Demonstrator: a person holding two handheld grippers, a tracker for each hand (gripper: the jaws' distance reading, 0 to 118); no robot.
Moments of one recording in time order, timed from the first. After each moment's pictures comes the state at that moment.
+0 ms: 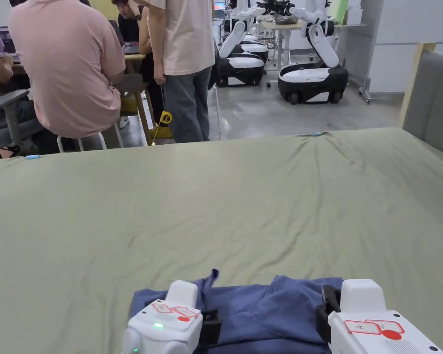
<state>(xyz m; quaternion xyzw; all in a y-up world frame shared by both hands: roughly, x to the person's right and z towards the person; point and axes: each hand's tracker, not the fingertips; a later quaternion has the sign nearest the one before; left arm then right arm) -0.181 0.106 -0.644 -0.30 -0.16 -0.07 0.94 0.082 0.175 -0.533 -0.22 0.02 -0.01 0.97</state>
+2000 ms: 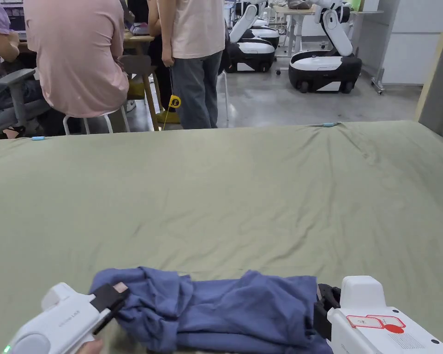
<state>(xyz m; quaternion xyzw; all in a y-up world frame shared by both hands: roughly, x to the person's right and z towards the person) -0.356 0.111 -0.649 -0.27 0.00 0.38 0.88 0.070 0.162 -0.562 -0.25 0.06 -0.02 0.96</state>
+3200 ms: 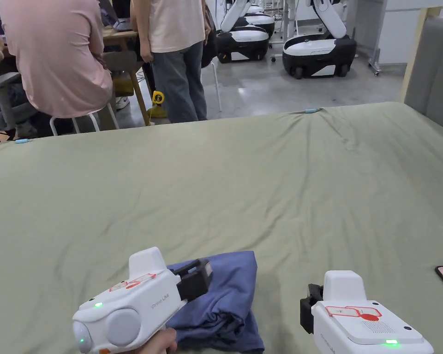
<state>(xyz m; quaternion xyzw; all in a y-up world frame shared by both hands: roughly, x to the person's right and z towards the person) -0.139 0.153 -0.636 -0.32 -0.13 0.18 0.92 0.146 0.145 -0.558 -0.30 0.05 -0.04 0.95</state>
